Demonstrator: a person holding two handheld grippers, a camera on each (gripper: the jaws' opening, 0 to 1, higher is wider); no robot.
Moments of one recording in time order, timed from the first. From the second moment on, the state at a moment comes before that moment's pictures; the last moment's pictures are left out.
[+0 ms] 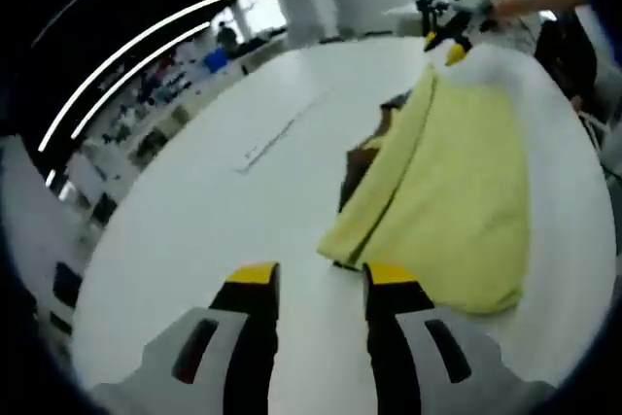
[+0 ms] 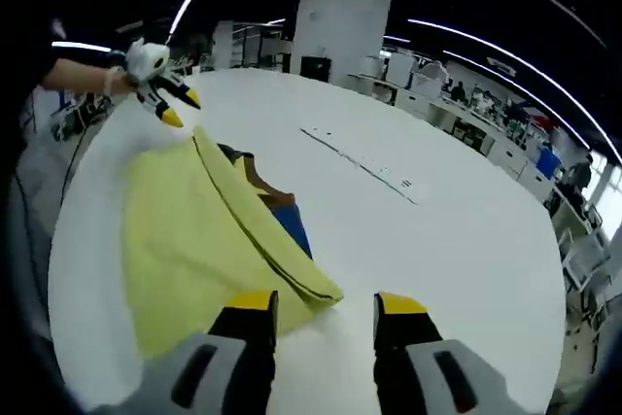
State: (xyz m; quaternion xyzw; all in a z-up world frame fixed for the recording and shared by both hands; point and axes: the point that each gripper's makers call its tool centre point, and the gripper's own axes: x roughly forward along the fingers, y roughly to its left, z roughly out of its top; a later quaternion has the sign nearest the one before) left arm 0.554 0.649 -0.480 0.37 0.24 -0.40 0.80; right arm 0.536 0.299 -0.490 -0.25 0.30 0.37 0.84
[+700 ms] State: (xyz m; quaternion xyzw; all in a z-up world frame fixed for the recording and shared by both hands) left arm 0.558 0.635 -0.507 0.61 0.17 -0.44 0.63; right arm 0.544 0.307 -0.514 -0.40 0.28 0.40 0.78
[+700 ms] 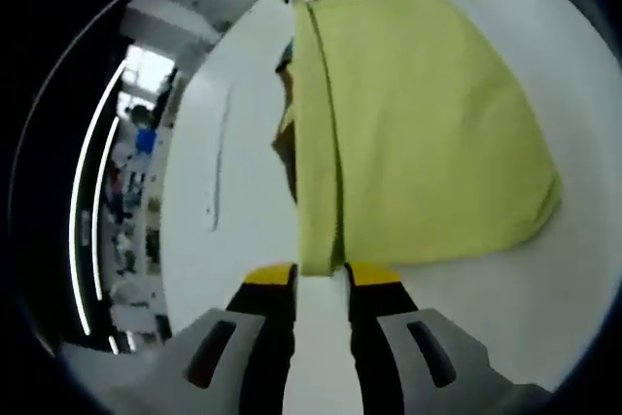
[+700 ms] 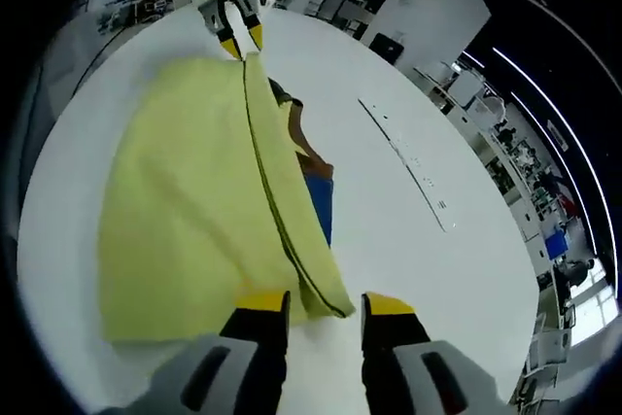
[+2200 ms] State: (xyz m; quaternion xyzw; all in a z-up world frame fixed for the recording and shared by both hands) left arm 0.591 0.637 -0.507 0.15 0.39 -0.33 0.85; right arm 0.568 0.303 -0.512 -0.09 0.40 0.29 0.86
